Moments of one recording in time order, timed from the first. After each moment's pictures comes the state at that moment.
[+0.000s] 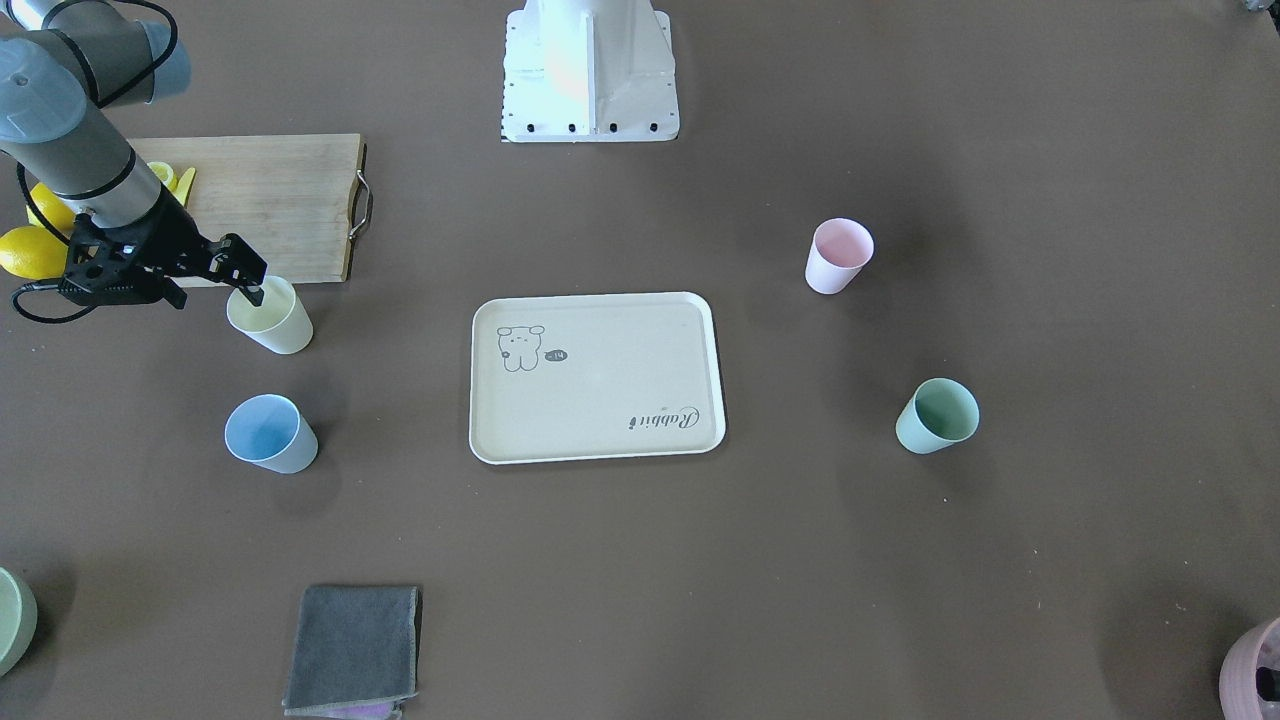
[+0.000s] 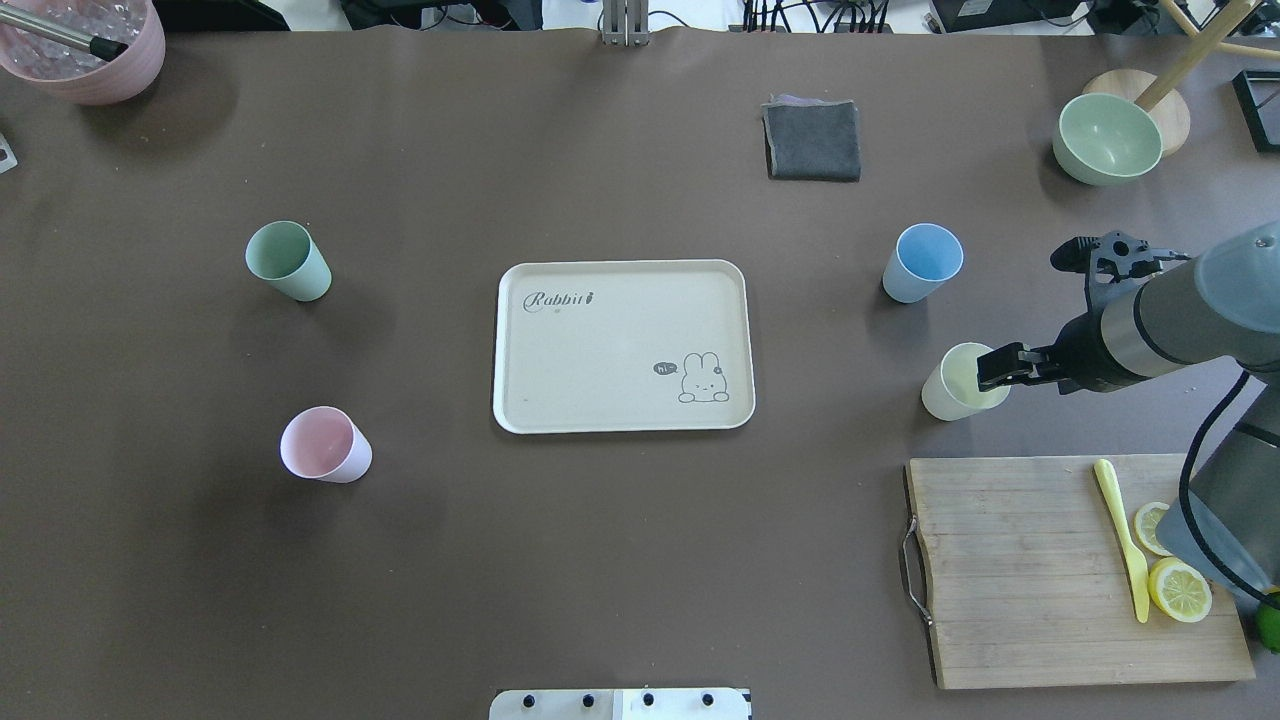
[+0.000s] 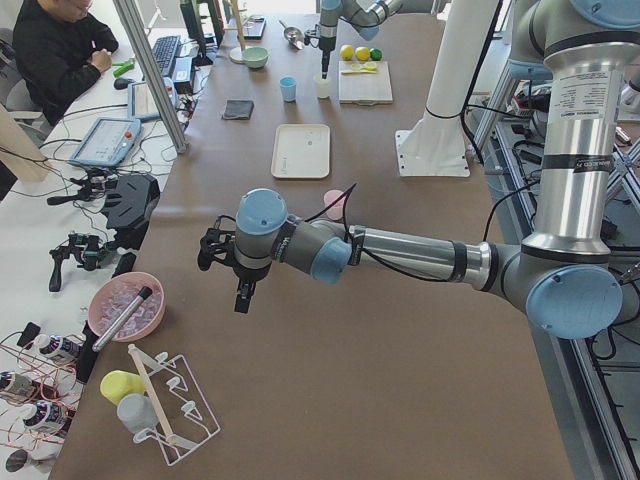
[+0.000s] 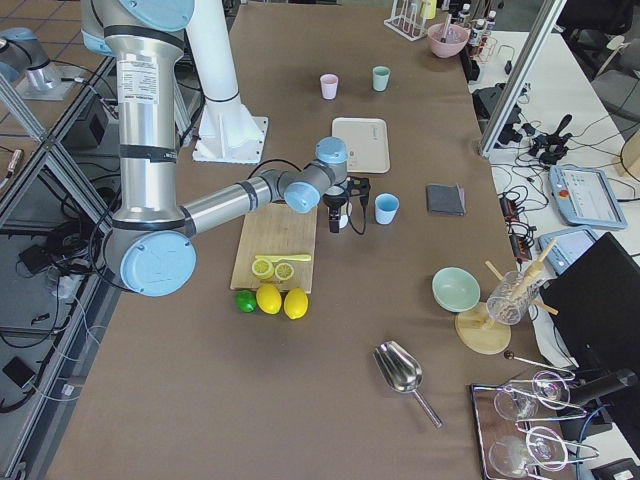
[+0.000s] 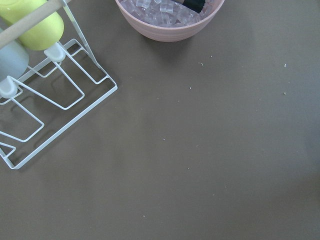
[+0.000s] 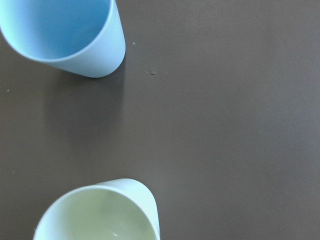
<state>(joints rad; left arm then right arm) -1.53 -1.59 -1.68 -1.88 -2.35 -0.28 0.79 -1.58 1.88 -1.16 2.05 1.03</state>
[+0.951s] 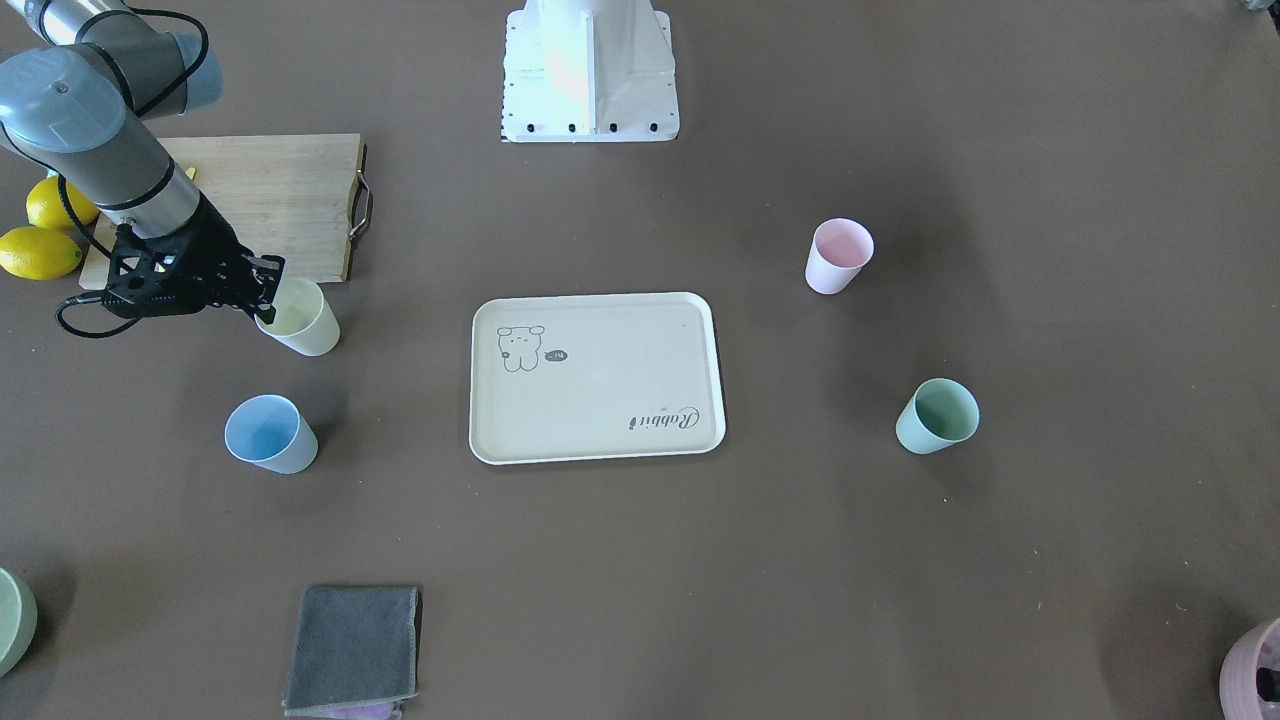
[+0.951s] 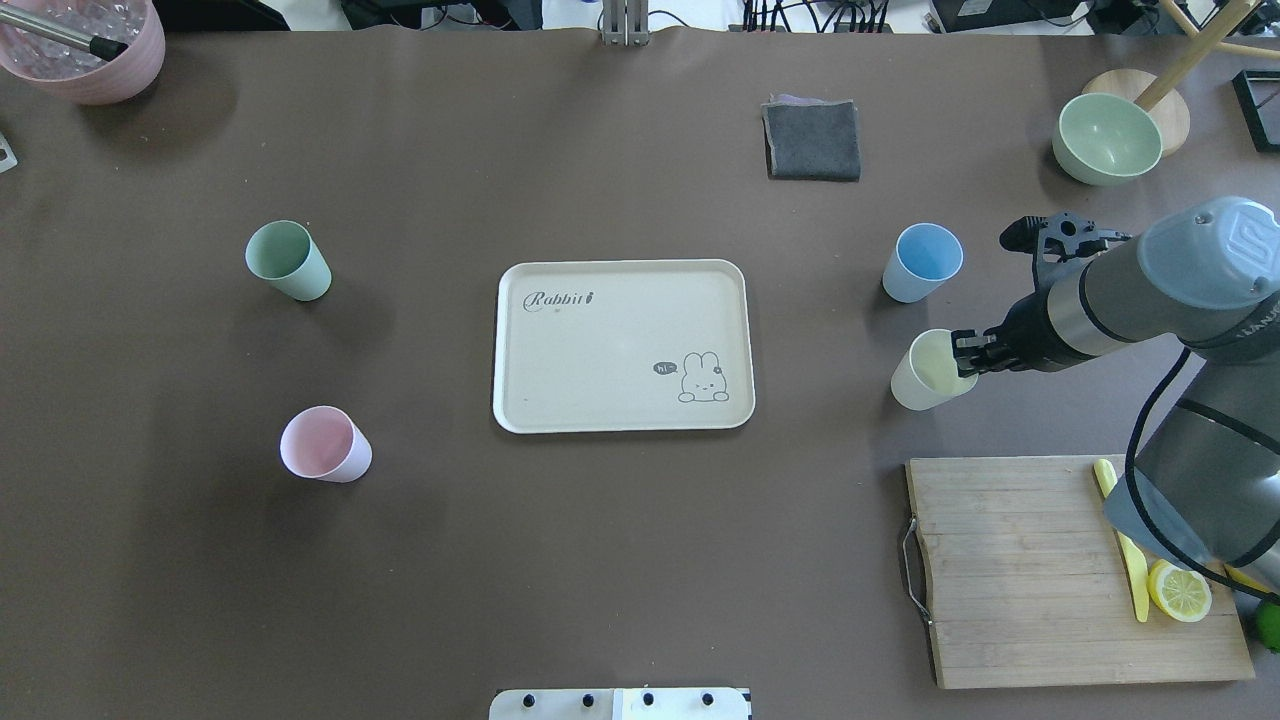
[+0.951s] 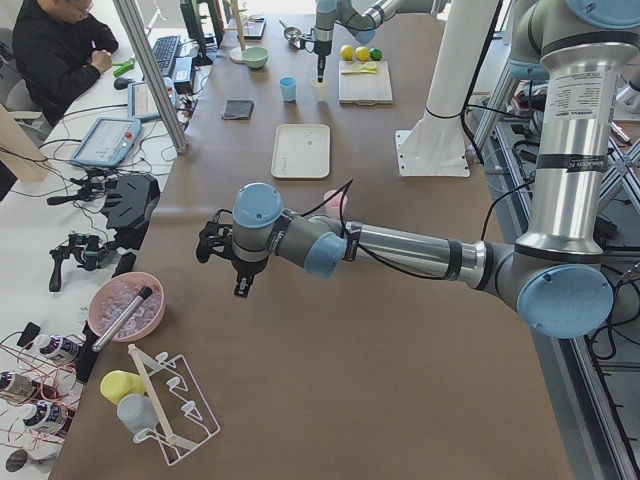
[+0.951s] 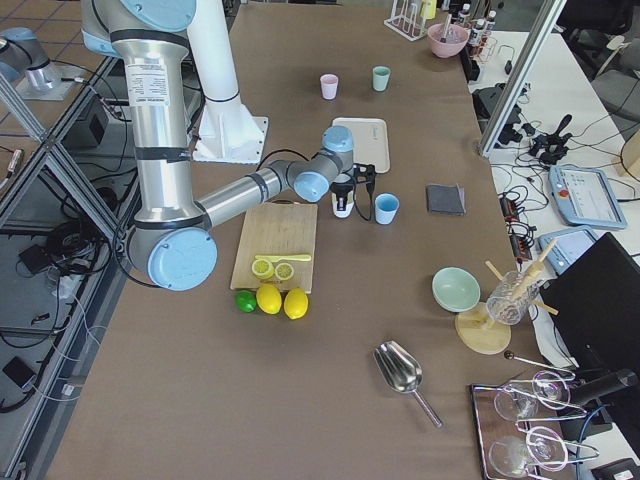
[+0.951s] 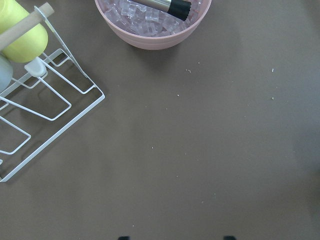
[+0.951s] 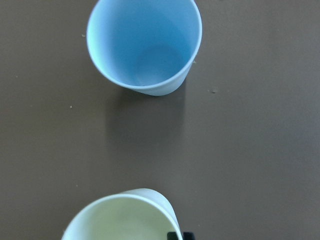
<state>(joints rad) -1.49 -1.61 -1.68 -1.88 -2.36 -0.29 0.77 -1.48 1.87 -1.17 2.06 1.06</state>
